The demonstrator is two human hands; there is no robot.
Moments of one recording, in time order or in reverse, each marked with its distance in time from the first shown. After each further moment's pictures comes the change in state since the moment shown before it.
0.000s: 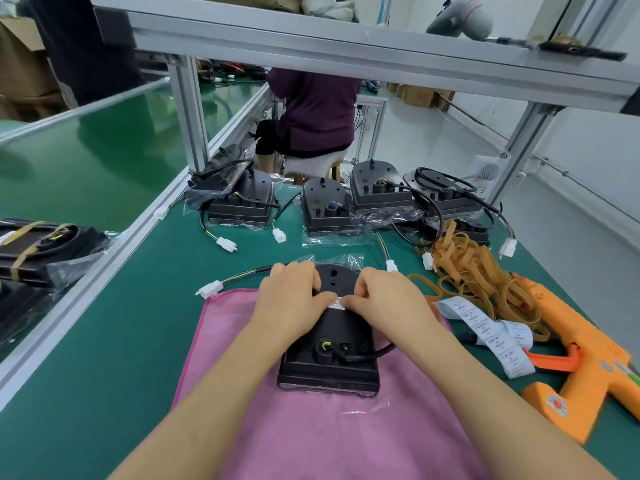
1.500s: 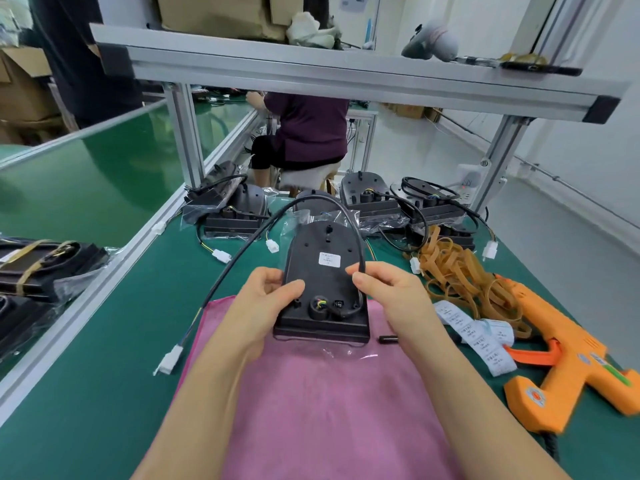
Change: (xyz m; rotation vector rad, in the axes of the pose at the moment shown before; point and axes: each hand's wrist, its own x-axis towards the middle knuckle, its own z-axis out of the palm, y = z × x) left_hand -0.029 -0.002 -0.026 -1.117 -0.010 -0.319; right_hand -0.031 0.005 -0.025 1.158 0.121 -0.003
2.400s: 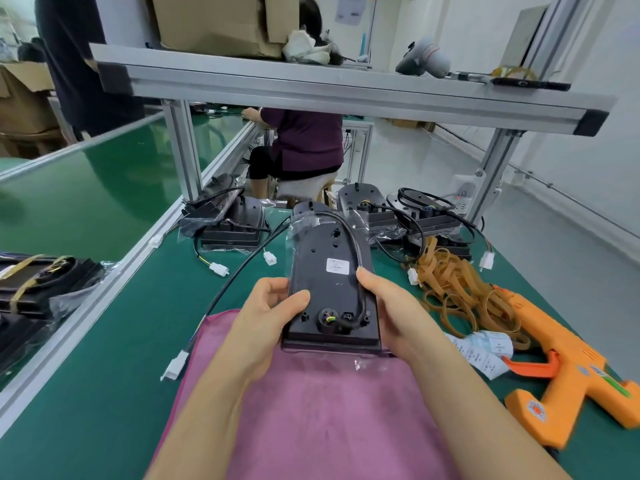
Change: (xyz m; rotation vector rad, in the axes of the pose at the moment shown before) left_hand -0.001 -0.002 0.007 -0.138 -0.054 0.055; right_hand 0.022 0.010 -0.001 0.502 -0.019 0.463
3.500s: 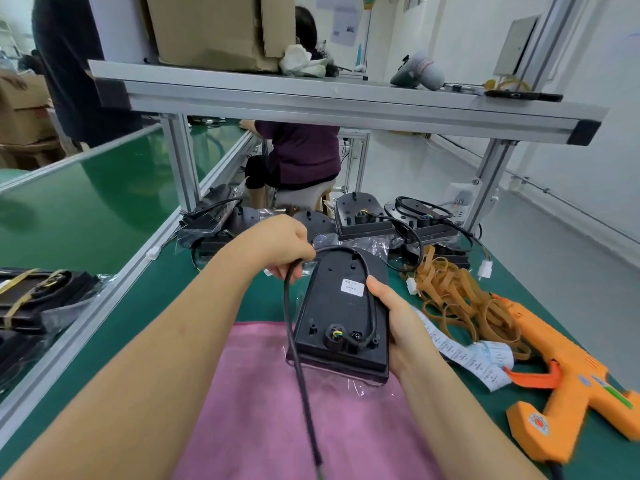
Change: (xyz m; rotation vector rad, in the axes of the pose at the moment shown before) left_hand 0.080 0.109 0.028 1.132 -0.289 -0.014; right_hand 0.005 0.009 -0.004 0.232 0.030 0.063
